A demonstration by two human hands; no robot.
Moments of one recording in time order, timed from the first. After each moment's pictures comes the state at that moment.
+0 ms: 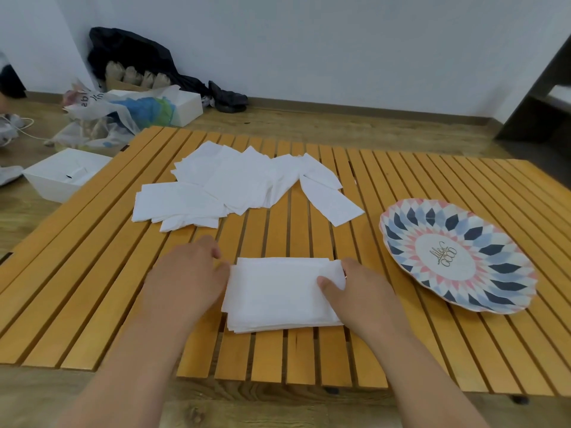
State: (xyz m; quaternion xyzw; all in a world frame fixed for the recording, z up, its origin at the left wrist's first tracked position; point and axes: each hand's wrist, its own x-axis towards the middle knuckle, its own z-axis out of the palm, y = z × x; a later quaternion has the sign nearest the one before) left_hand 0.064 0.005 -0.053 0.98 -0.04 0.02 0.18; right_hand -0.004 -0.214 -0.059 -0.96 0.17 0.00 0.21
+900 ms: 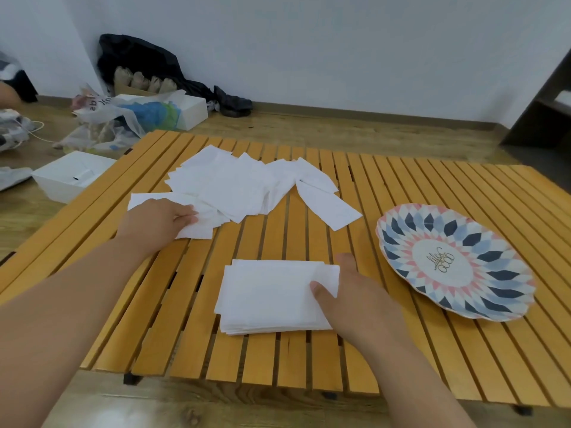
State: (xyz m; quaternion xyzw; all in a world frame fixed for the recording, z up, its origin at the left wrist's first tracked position) left_hand 0.165 0.052 -0.054 0.99 -0.07 0.04 0.12; right_hand -0.013 -0.214 -0.043 -0.97 0.15 0.03 0.20
